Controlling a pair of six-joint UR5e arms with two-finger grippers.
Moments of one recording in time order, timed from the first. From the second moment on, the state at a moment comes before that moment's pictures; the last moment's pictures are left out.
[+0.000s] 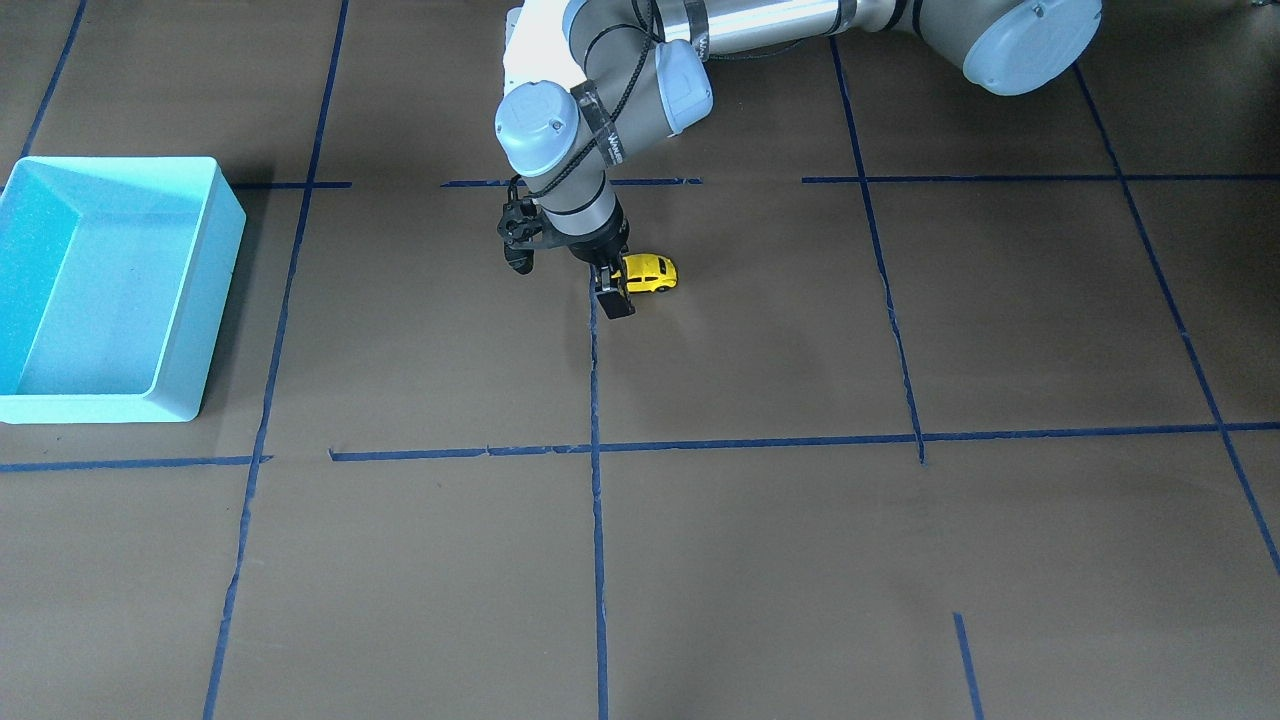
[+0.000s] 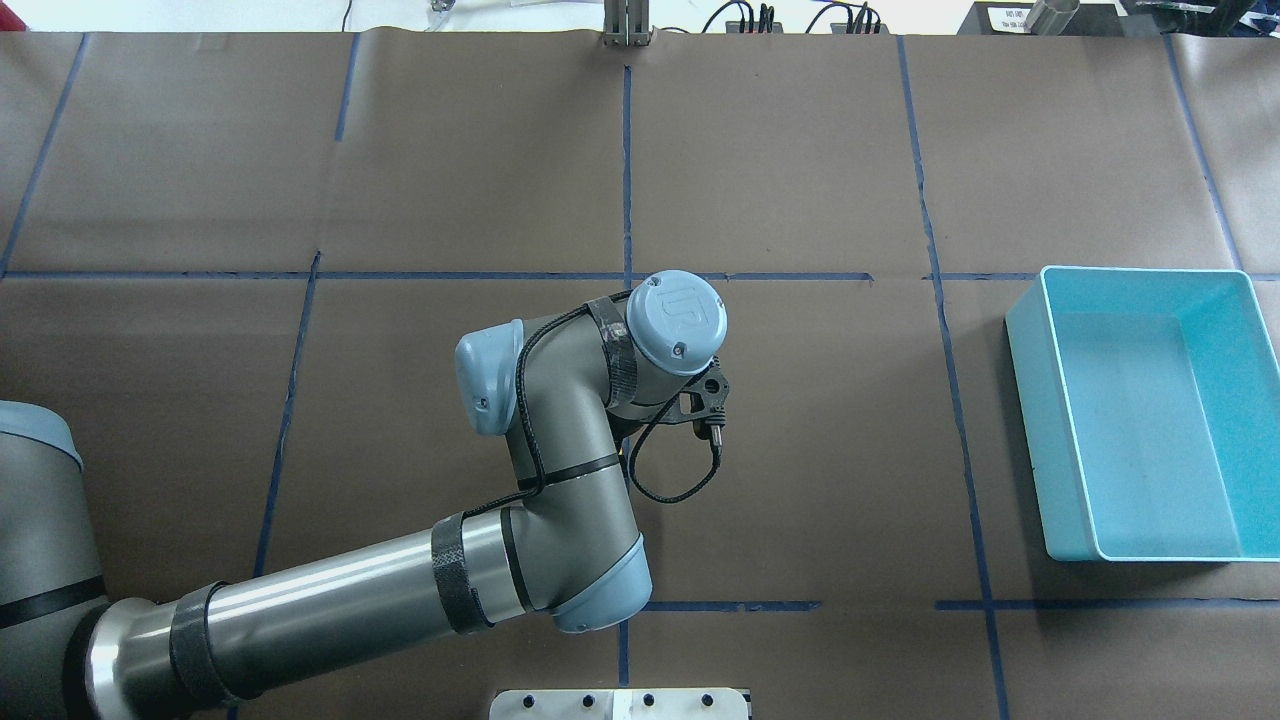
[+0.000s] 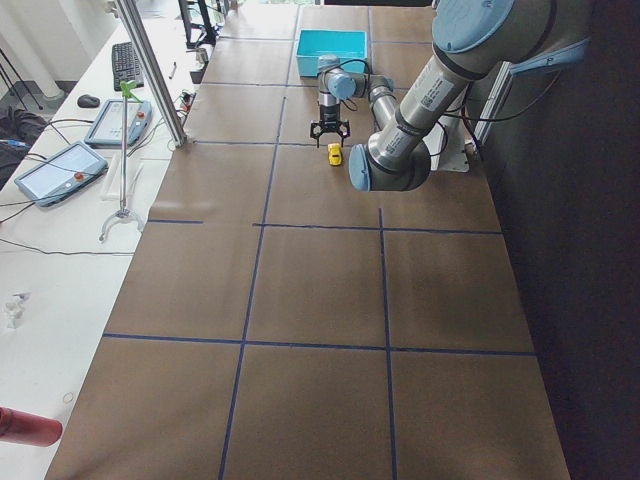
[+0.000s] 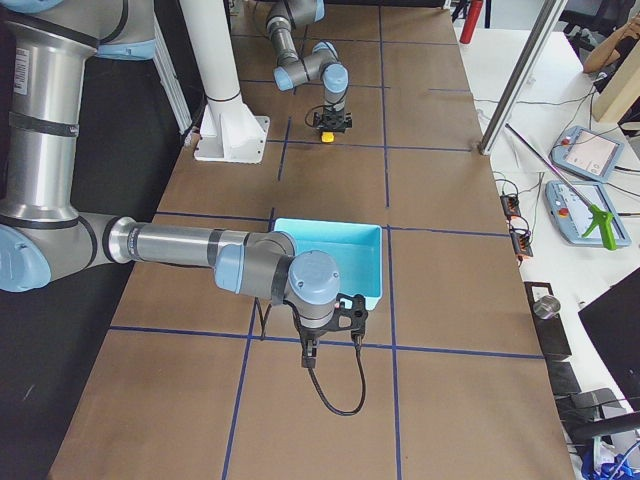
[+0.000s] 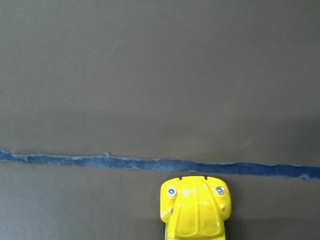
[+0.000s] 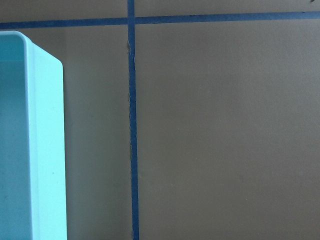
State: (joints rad) left arm -0.41 -2.54 -1.36 -1.30 -1.79 0.29; right arm 1.67 -1.78 1.77 -1.70 2.36 -0.15
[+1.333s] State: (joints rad) left arm -0.48 -2.56 -1.38 -1.48 -1.84 0.46; right arm 1.68 -1.77 1.79 -1.70 2.37 -0.14
